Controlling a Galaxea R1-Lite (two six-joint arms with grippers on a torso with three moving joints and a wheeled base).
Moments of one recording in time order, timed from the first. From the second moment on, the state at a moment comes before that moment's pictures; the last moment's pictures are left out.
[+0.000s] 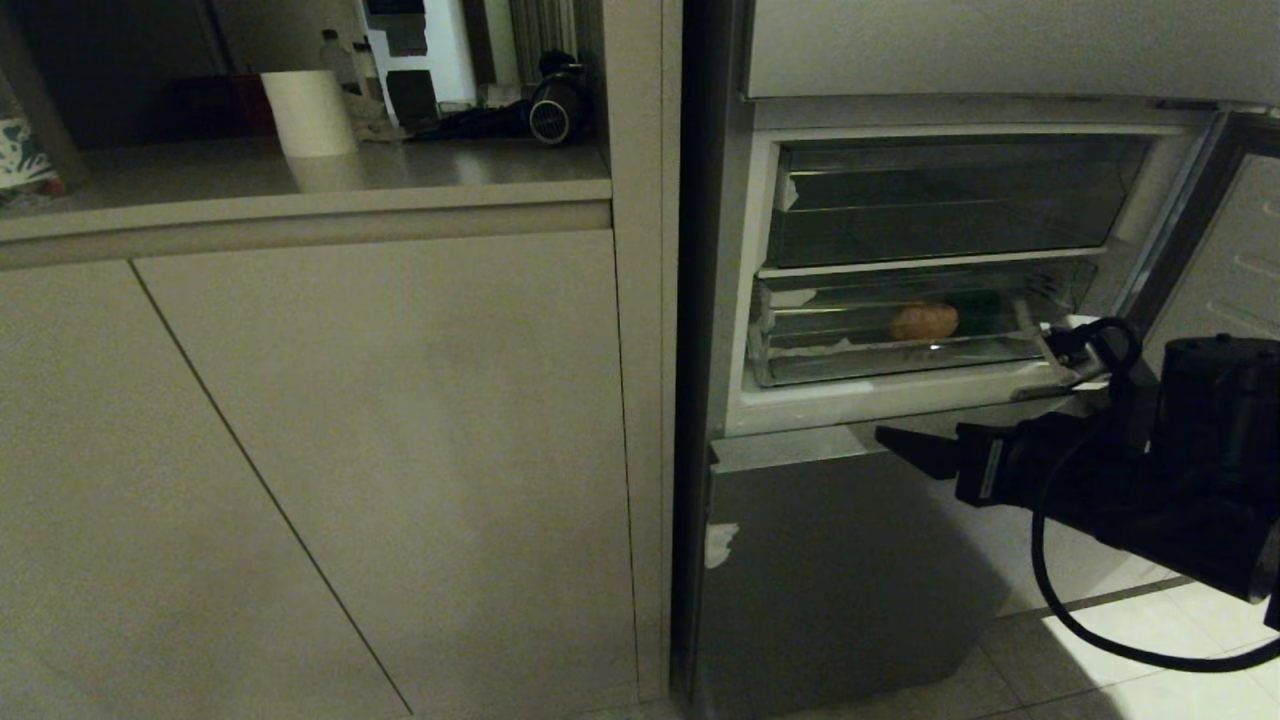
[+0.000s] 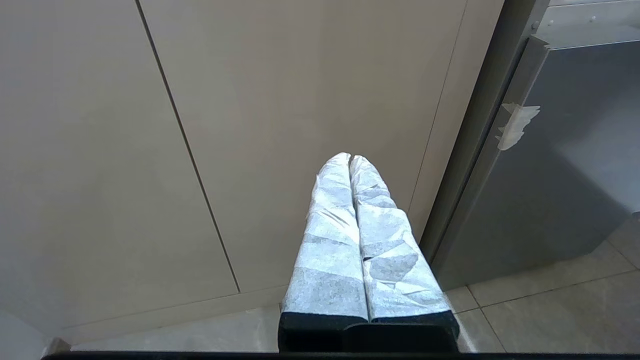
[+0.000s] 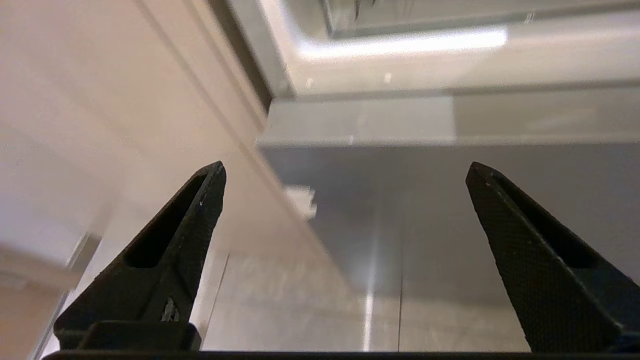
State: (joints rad) left arm -0.01 0.00 0.00 0.00 0.00 0.00; right arm 0.29 1.55 -0.61 -0.70 0.06 0.19
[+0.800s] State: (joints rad) left arm -0.01 0.00 0.00 0.00 0.00 0.00; right arm 0.30 1.66 -0.61 -0.91 0.02 0.16
